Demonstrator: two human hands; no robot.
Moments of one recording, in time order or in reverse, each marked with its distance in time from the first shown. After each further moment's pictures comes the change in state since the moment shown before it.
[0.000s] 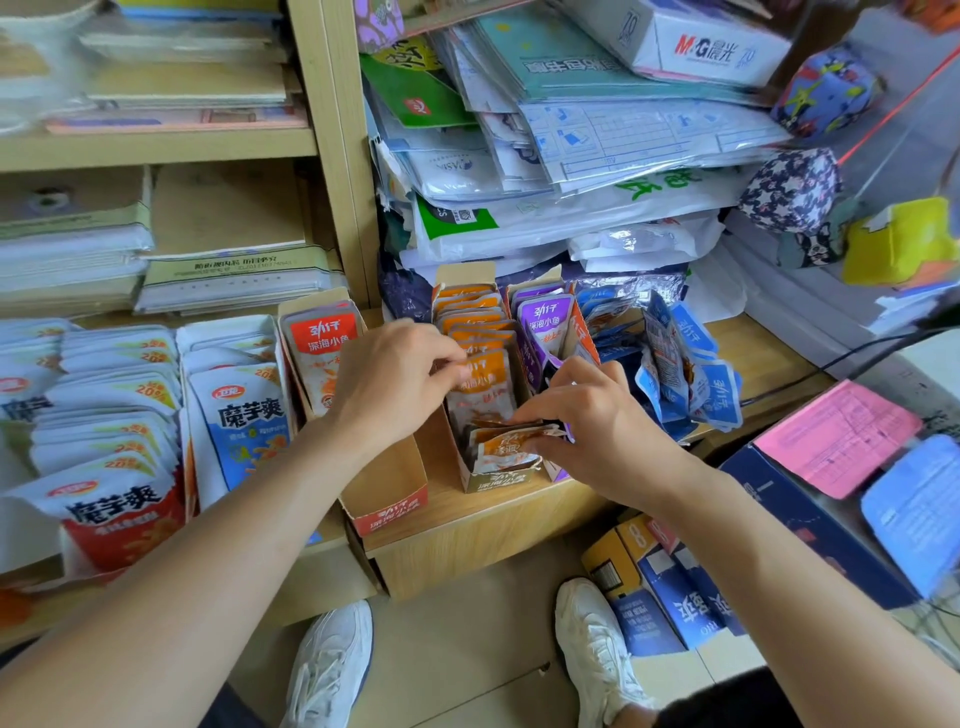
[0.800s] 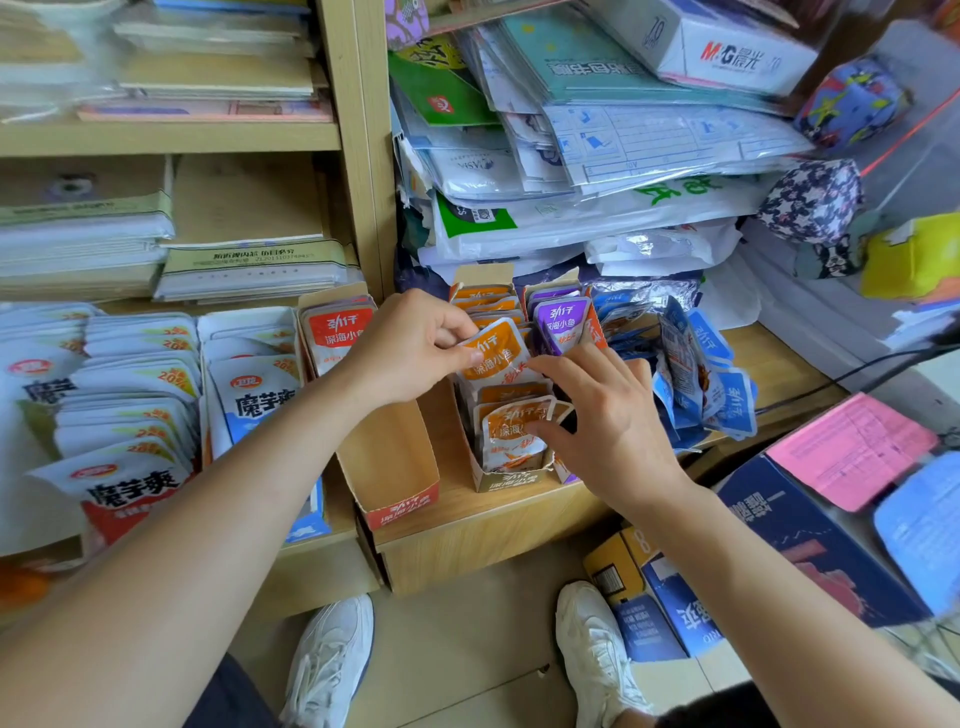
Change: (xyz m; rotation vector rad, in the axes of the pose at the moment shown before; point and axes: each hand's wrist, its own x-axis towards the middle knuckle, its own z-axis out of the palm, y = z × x) left_hand 0.020 -0.012 -0.016 -0.420 -0.263 -0.146; right_hand 0.004 -0.007 0.016 -0.186 0.222 0.085
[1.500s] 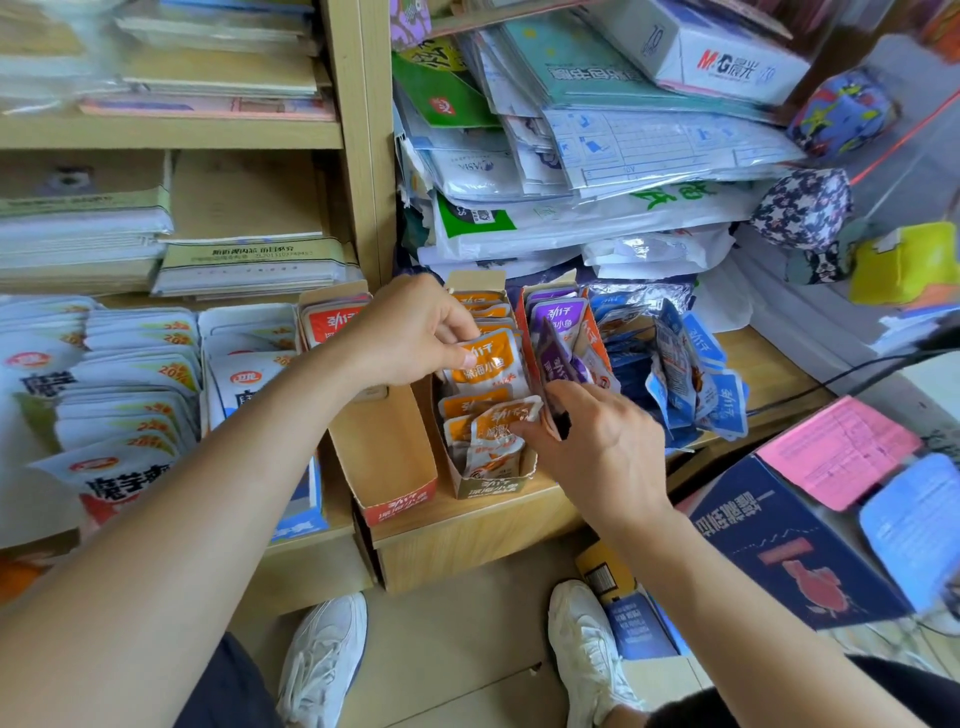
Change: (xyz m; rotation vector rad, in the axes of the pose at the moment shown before) left_hand 0.008 0.010 -0.017 0.073 -0.110 -0.014; right_hand -0.018 -0.015 0.008 -0.121 0.084 0.205
